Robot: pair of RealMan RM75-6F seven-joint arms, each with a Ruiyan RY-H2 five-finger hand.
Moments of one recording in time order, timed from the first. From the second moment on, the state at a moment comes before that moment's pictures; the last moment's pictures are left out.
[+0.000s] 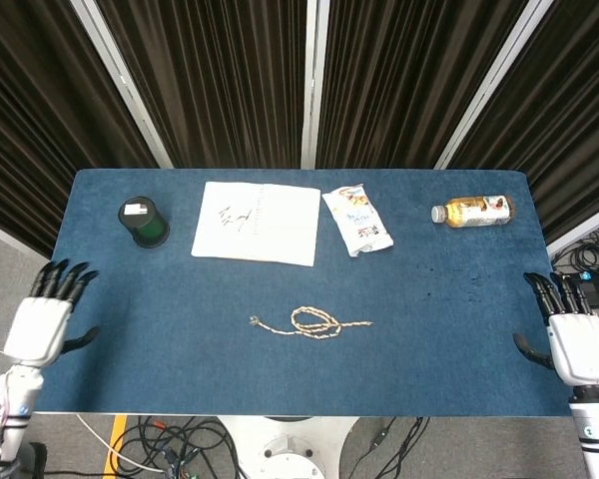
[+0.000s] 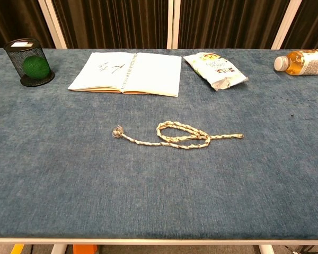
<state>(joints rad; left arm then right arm) -0.22 -1.16 -0.09 -1.63 1.53 1.39 0.16 0.13 -1.07 0.09 -1.65 -1.49 1.44 0.00</state>
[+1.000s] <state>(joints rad) -0.86 -1.53 -0.08 -1.35 1.70 0.81 -0.15 0.17 -1.05 0.10 -1.69 -1.45 1.38 -0.05</state>
